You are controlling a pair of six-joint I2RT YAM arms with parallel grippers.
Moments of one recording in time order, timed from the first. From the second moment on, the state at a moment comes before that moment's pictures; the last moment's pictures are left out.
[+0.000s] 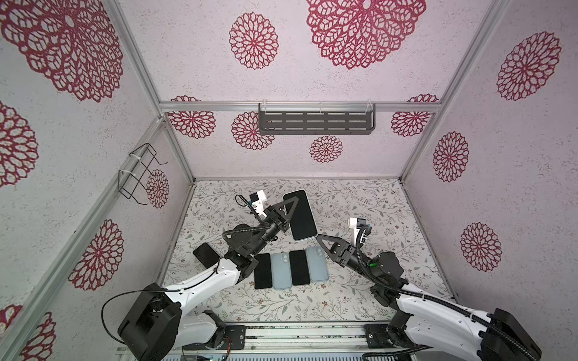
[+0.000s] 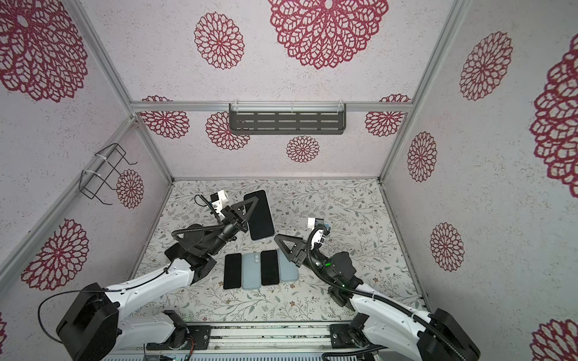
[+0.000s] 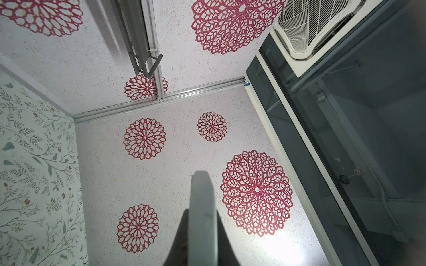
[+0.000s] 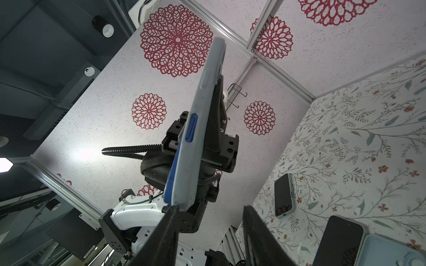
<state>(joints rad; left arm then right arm) -0.66 1.27 0.68 0.97 0.12 -1.49 0.82 0.96 0.36 0.92 -0.27 1.09</state>
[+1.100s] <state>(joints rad) -0.67 1.30 0.68 1.01 0.12 -1.48 0.82 1.00 0.36 0.98 -0.27 1.10</state>
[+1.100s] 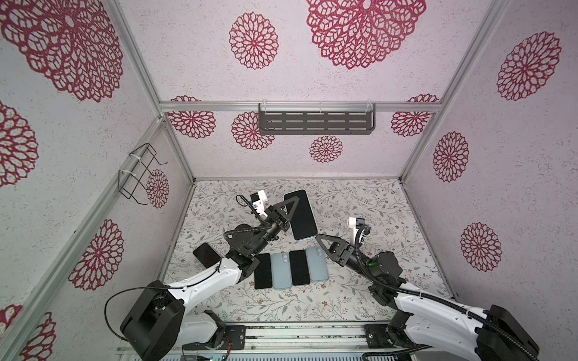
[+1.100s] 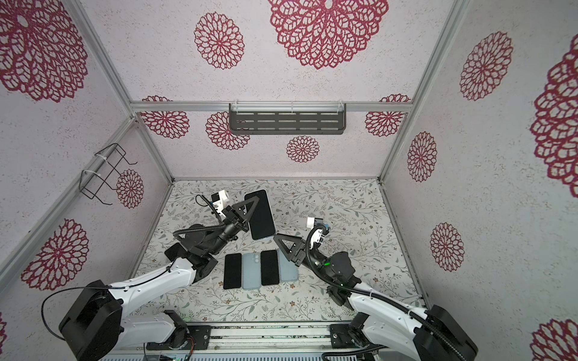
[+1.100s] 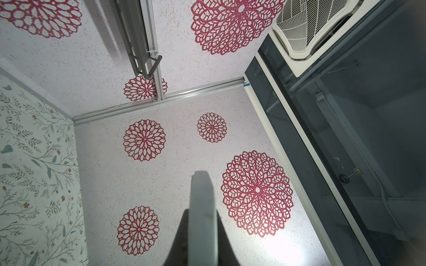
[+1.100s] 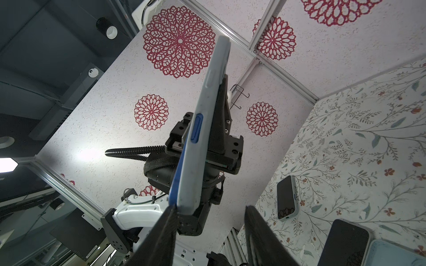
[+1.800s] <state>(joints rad) -0.69 1.30 0.68 1.02 0.10 -1.46 0.82 1.08 0.36 1.05 -0.27 1.10</state>
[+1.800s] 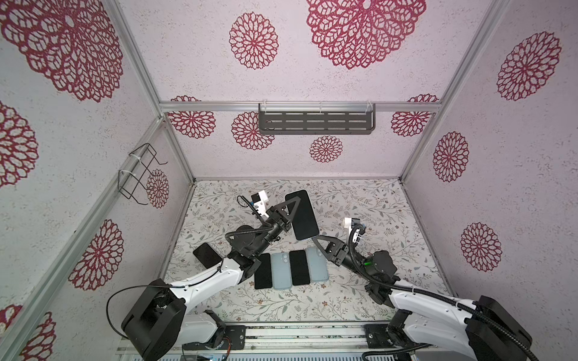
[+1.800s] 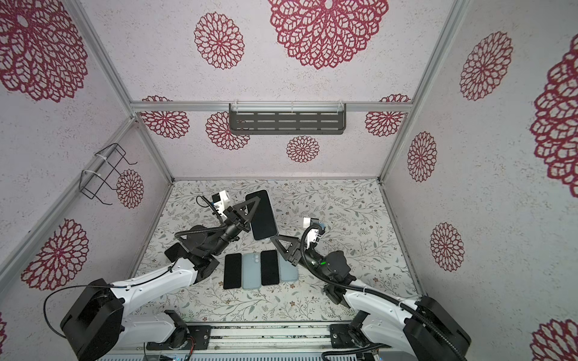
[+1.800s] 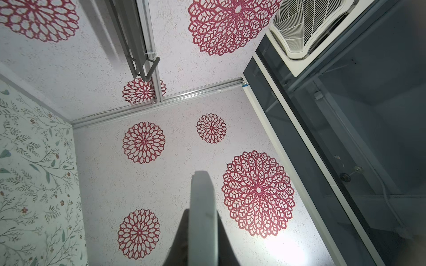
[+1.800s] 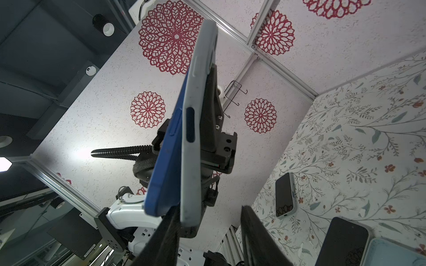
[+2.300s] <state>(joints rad) -0.70 1.30 0.64 1.04 0.10 -1.47 0.82 1.03 0.36 1.01 -0.27 1.11</state>
